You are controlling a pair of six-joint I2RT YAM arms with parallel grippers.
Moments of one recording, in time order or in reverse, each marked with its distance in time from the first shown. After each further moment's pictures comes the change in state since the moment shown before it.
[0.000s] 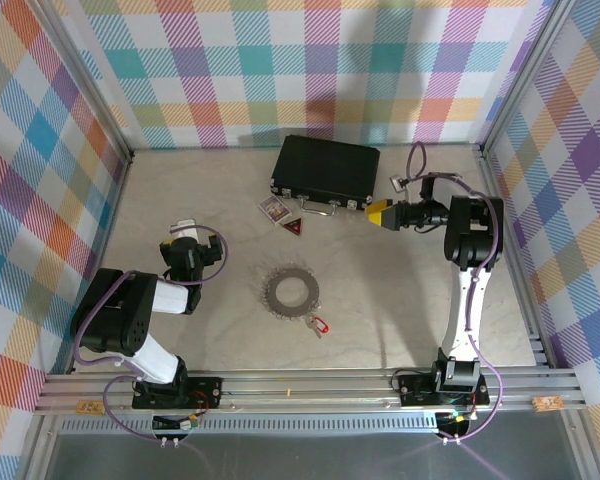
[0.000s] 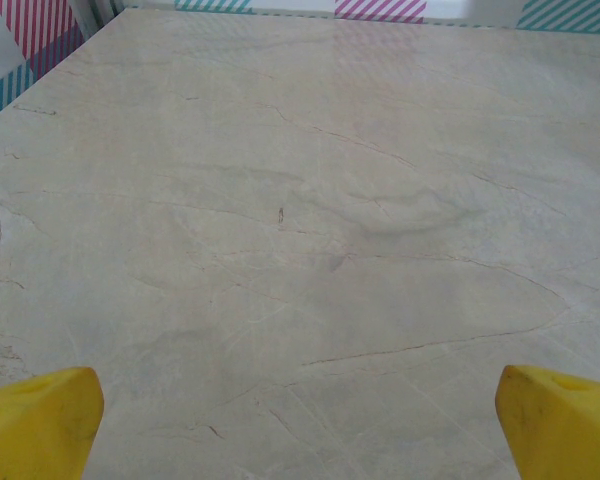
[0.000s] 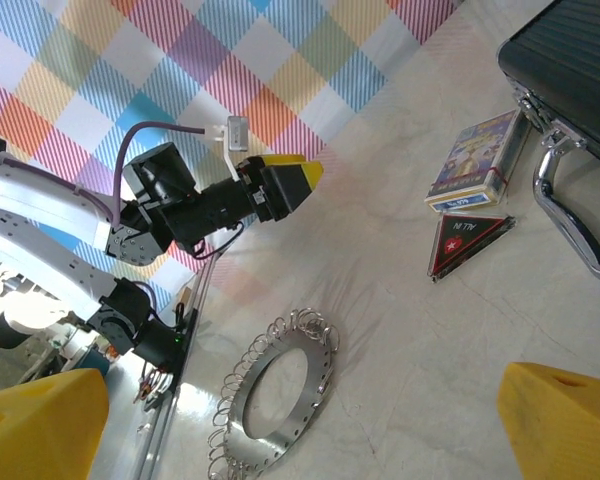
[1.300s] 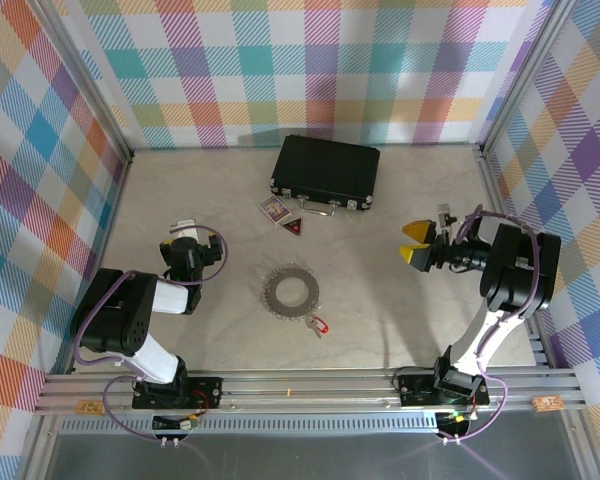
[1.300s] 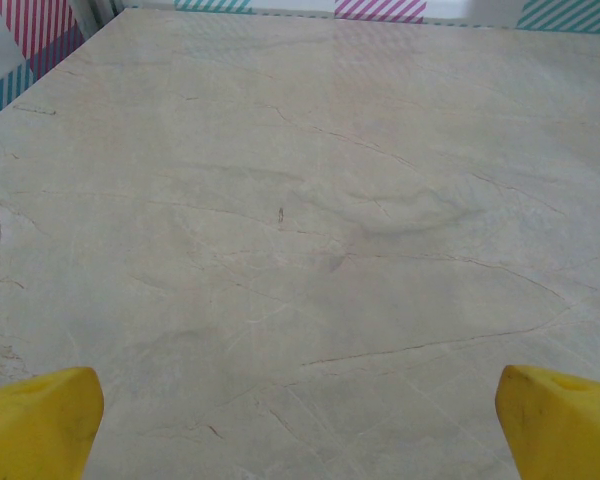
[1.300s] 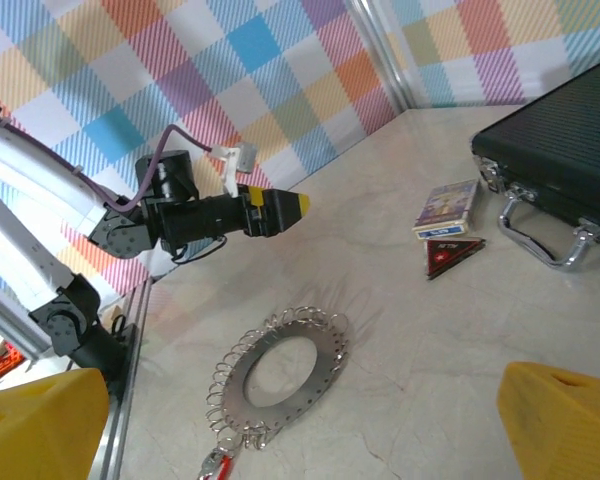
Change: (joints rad) left arm 0.000 0.000 0.000 0.000 0.000 0.000; right arm -0.253 -0.512 -0.682 0.000 -0.031 -0.441
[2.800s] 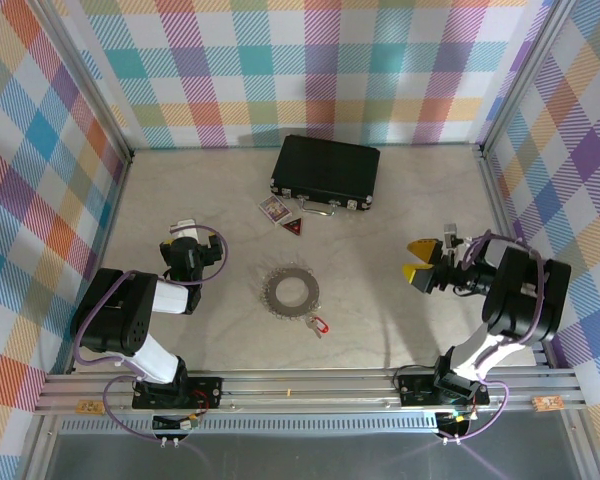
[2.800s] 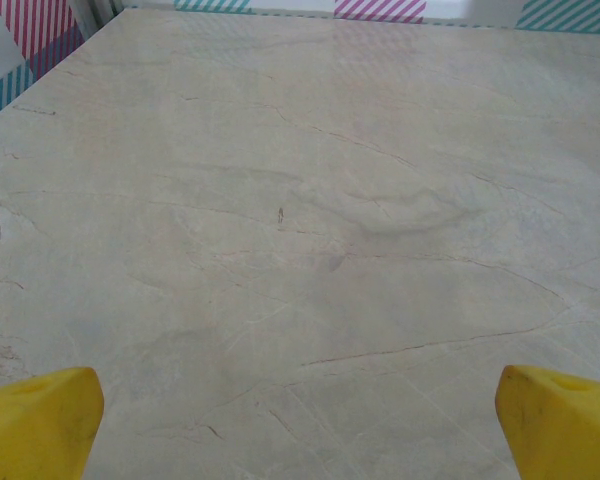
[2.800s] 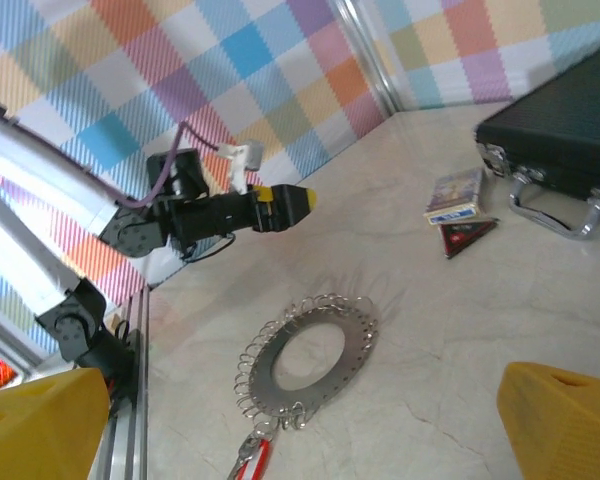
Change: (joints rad) left arm 0.000 0.000 0.000 0.000 0.000 0.000; right arm -0.067 -0.232 -0.237 0.000 0.000 -0.029
